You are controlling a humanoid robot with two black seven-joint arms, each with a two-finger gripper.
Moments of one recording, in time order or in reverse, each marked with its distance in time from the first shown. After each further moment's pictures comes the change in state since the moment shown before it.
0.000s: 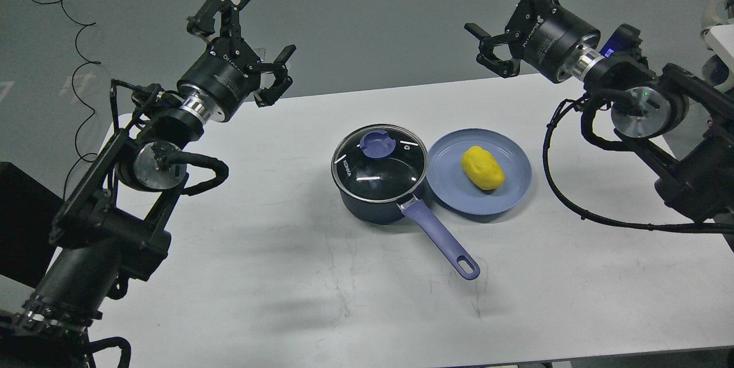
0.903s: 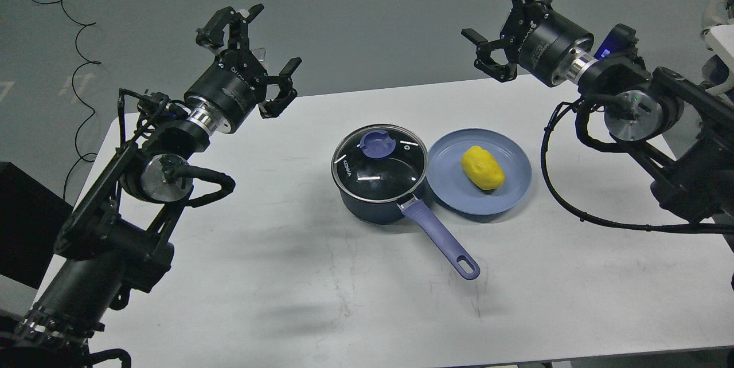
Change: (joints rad) left arm 0.029 0.001 0.014 -0.037 0.053 0.008 -0.005; right arm 0.006 0.011 -0.008 -0.006 -0.069 -0.010 0.000
